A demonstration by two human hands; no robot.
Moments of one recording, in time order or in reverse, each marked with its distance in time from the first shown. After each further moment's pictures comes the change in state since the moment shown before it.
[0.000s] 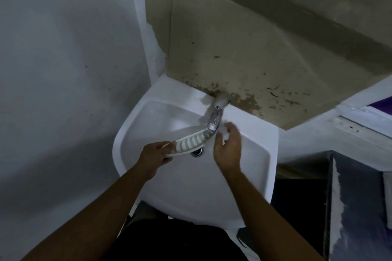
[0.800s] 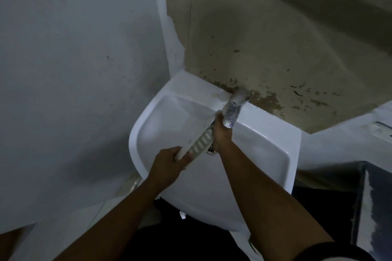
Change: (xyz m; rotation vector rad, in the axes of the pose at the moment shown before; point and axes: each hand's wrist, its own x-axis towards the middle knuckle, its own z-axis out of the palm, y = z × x) left_hand -0.063 -0.012 0.000 0.591 0.024 0.377; right_hand 0.049 0.000 0.082 0.584 -0.236 0.799
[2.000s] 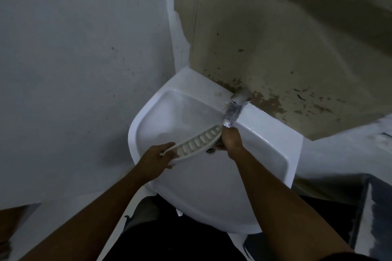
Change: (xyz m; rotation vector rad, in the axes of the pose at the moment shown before) left_hand 0.000 -0.015 -0.017 0.007 -0.051 -0.048; right_hand -0.014 -0.015 -0.043 -0.496 -0.167 -0.089
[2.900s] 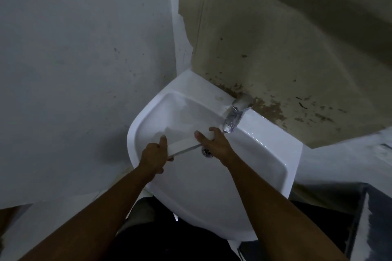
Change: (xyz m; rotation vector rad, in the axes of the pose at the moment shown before) left_hand 0.015 0.023 0.012 -0.127 0.255 -0.386; right_hand -0.034 -0.012 0.014 -0.272 -0.182 -0.160
